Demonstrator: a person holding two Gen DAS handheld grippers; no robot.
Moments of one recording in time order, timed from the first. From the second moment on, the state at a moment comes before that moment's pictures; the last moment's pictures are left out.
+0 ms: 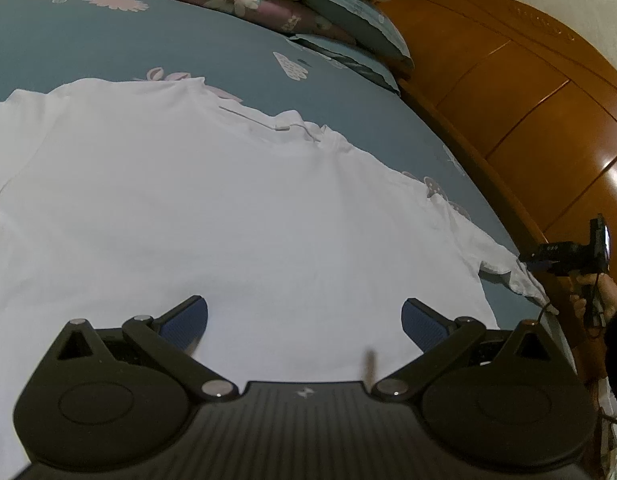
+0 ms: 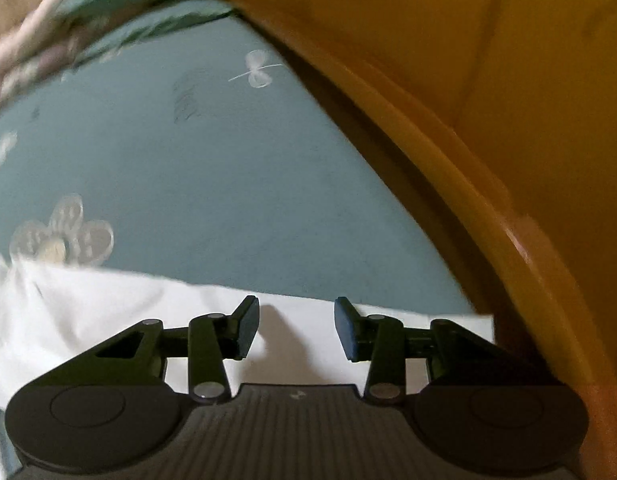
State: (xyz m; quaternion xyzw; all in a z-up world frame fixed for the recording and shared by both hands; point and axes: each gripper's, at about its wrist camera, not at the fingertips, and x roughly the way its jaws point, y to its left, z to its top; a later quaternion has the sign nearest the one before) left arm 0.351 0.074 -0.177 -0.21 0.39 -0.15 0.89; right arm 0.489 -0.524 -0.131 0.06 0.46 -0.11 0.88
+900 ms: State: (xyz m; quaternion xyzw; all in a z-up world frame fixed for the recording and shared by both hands) left arm 0.349 0.077 -0.178 -0.21 0.38 -0.15 0.89; right arm 0.352 -0.591 -0.177 0.40 0.31 -0.16 0.85
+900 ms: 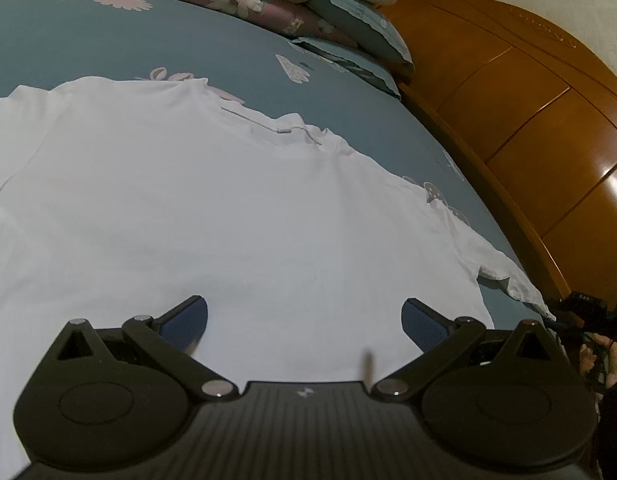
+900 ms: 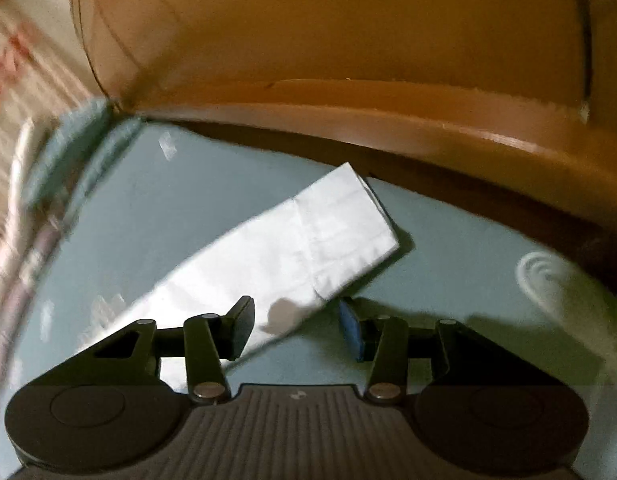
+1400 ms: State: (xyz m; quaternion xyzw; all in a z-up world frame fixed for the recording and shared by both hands) left arm 0.349 0.078 -0.179 -0.21 0.38 -0.15 0.89; right arm 0.405 -0.554 -0.165 0.18 0.37 -0.21 0.88
